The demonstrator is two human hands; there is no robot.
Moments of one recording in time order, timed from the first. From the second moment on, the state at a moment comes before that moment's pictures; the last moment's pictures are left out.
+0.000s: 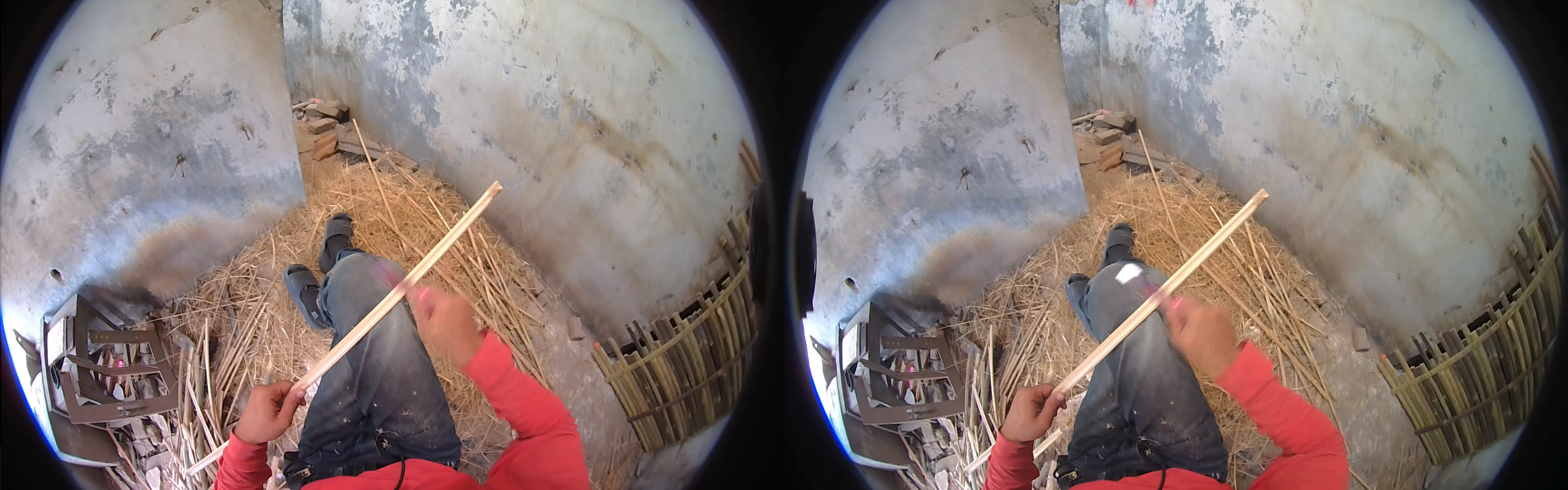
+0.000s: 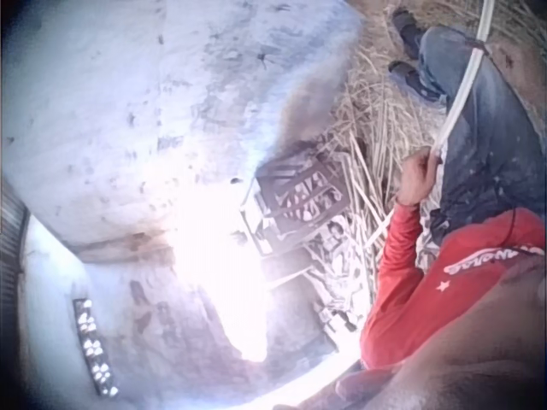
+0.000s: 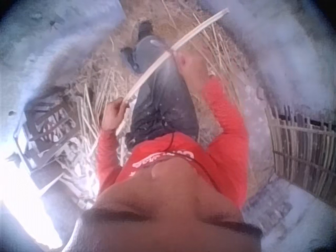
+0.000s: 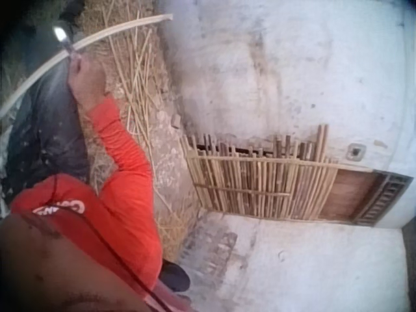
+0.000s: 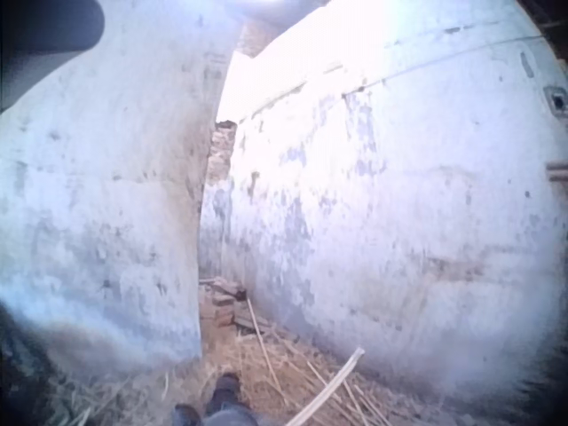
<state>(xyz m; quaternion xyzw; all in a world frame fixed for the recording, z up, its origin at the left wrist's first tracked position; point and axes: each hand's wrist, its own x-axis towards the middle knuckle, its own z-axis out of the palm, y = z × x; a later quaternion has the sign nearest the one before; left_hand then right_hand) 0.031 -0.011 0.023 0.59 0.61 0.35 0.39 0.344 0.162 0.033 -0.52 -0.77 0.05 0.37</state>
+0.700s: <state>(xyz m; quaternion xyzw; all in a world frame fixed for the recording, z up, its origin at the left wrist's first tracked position) -0.112 0.124 -0.025 0.44 0.67 0.56 -0.19 0.508 0.188 0.023 -0.67 -0.57 0.10 0.47</state>
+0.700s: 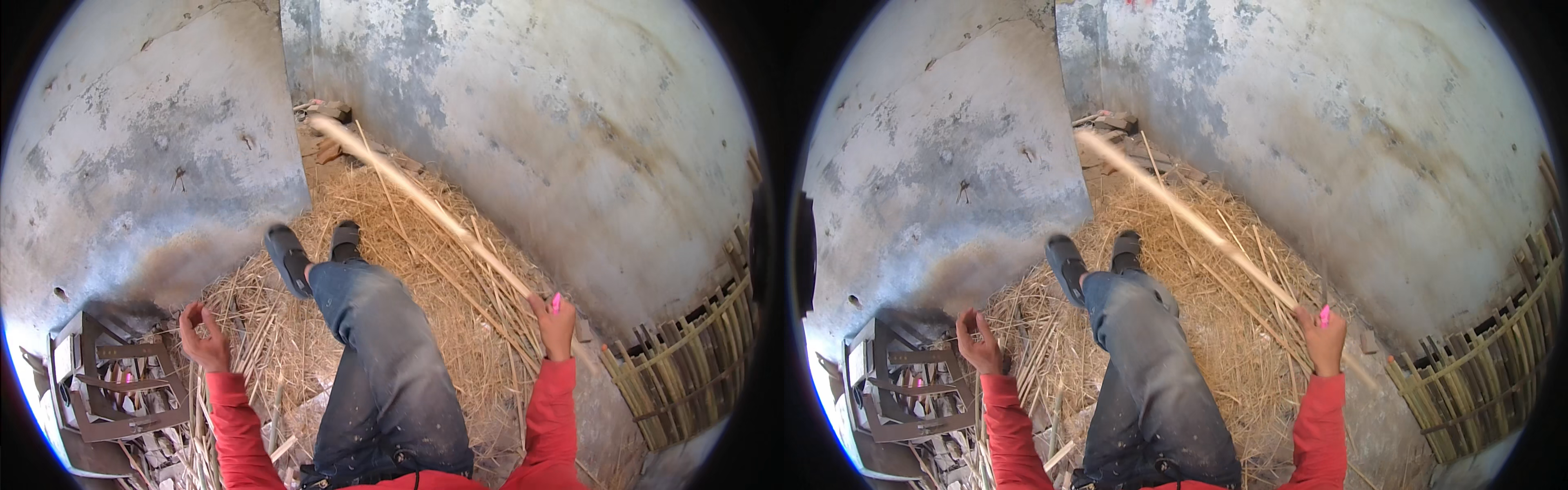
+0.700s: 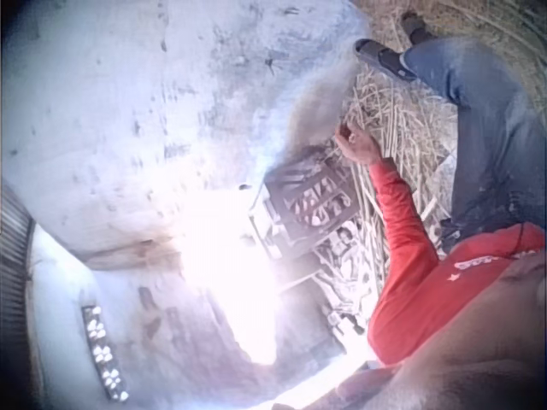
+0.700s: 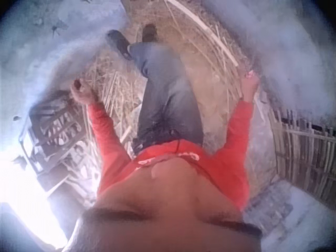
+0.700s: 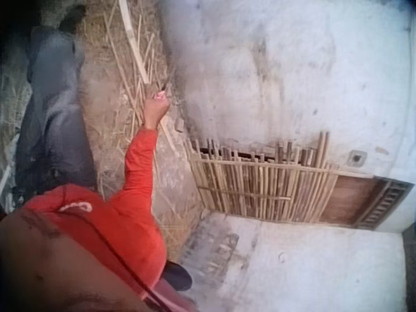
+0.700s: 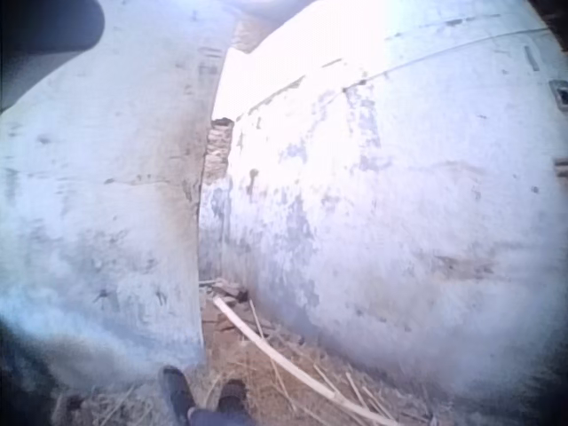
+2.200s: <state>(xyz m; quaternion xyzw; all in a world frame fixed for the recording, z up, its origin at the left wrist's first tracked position) -0.189 0.311 -0.035 0.51 0.66 0.55 0.00 0.307 0.627 0.124 -0.51 -0.64 0.33 0.48</state>
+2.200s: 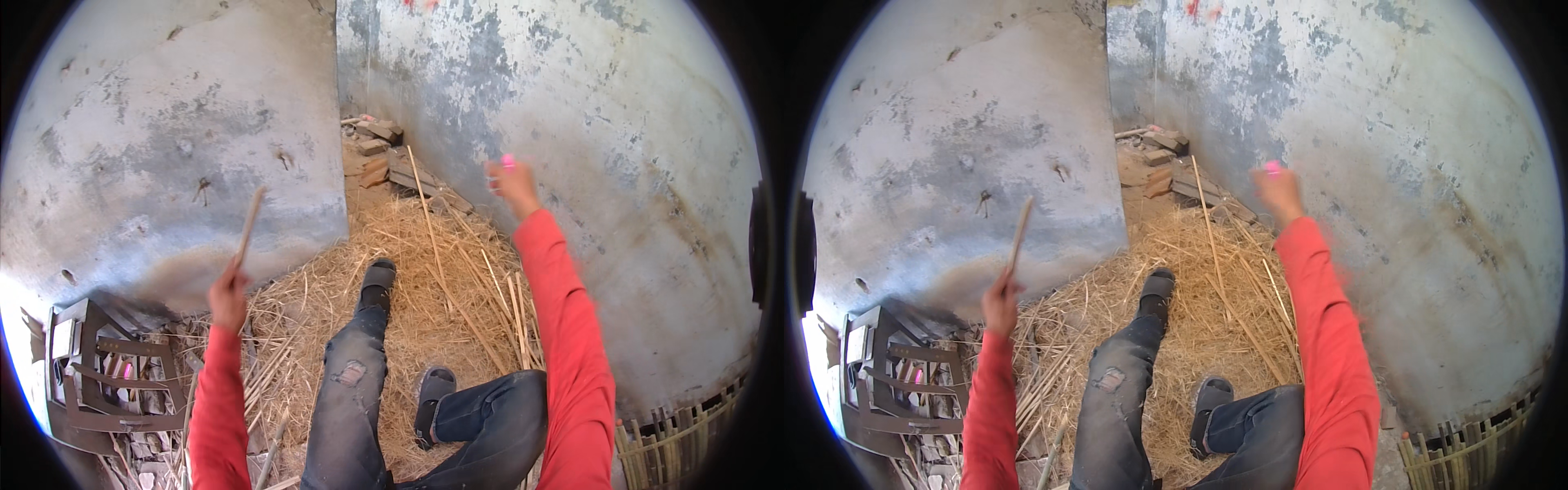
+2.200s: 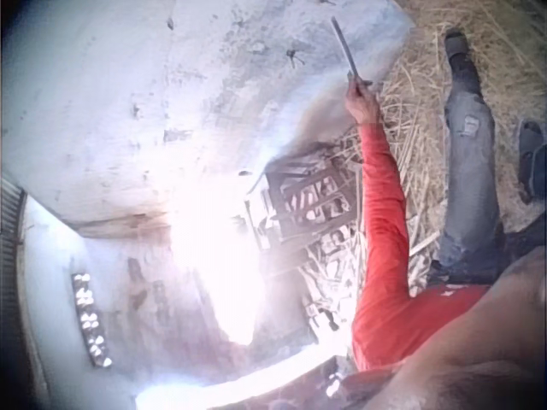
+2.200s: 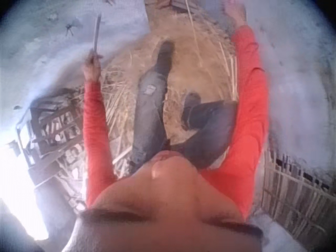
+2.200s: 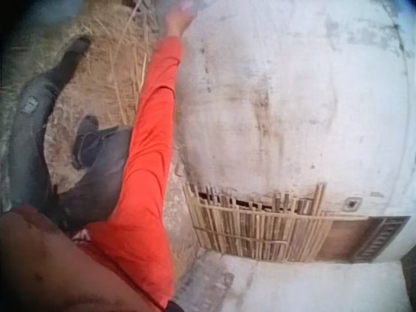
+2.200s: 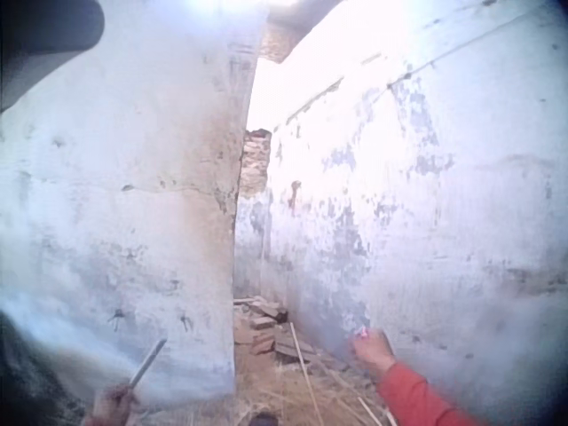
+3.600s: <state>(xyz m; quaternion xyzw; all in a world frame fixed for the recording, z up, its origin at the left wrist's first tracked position) 0.049 0.261 0.147 0.41 0.39 0.43 0.71 0.275 0.393 0.152 -0.35 -0.76 0.20 0.51</state>
